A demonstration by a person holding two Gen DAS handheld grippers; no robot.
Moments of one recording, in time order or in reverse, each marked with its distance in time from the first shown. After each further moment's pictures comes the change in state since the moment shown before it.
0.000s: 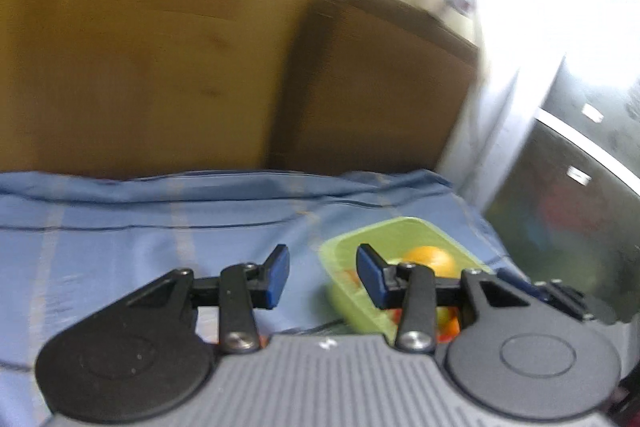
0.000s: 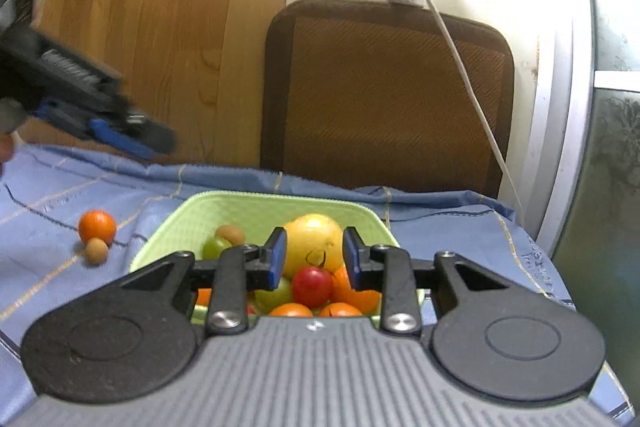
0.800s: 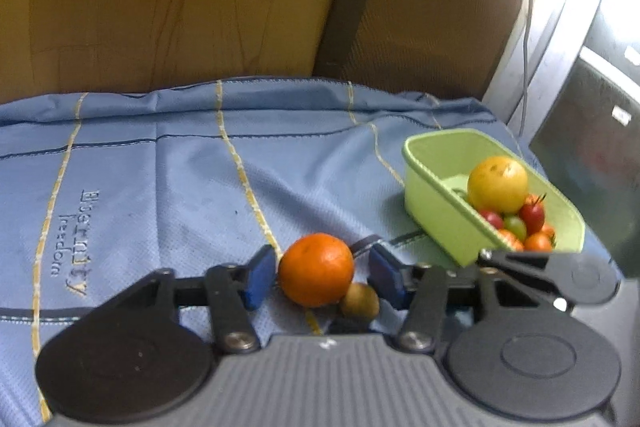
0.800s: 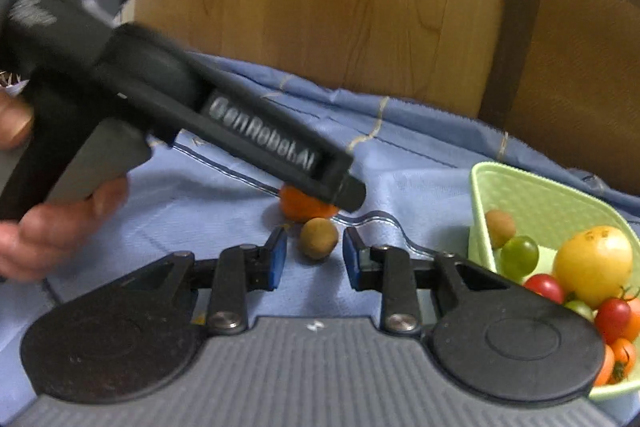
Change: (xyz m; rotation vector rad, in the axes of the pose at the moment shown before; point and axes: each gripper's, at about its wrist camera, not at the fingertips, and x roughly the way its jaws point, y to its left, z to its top) left arm 0.042 0.038 -0.052 0.028 0.165 0.043; right arm 0.075 0.140 0.006 -0.169 0.287 0.355
